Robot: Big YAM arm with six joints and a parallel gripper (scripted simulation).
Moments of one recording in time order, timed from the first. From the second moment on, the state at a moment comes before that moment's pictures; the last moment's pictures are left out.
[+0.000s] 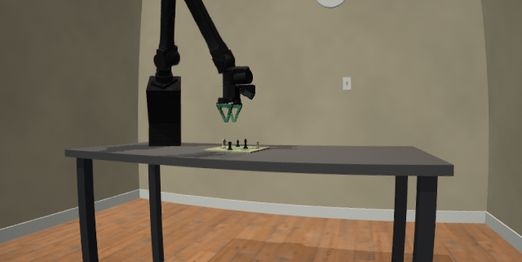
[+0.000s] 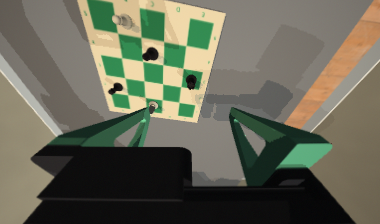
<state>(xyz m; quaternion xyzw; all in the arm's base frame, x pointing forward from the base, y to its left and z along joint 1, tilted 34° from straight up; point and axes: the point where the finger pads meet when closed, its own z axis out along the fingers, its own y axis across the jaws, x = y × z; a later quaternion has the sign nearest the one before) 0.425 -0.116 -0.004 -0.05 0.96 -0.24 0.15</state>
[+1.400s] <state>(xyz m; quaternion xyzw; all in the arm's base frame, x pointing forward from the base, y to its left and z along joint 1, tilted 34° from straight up) 0.432 -0.128 -0.018 0.37 0.88 -0.16 0.24</state>
